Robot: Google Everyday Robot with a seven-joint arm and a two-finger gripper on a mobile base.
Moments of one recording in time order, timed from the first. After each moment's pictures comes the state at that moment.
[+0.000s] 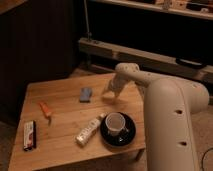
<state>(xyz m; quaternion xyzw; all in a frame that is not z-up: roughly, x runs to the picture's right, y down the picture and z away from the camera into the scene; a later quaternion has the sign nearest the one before) 0.026 0.034 0.944 -0.31 0.11 0.78 0.53</state>
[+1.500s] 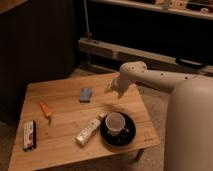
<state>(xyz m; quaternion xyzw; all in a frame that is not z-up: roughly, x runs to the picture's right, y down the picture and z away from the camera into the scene) 0.044 0.021 0.871 -0.27 0.07 0.78 0.56</state>
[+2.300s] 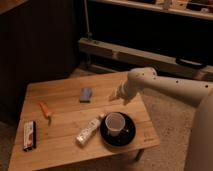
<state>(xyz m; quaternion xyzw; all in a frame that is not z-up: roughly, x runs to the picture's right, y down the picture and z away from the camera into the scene) 0.080 0.071 0.818 -0.29 0.05 0.74 0.61</state>
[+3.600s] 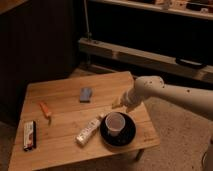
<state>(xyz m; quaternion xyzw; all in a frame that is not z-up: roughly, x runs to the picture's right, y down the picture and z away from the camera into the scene) 0.085 0.110 0.799 -0.32 0.06 0.74 0.59</state>
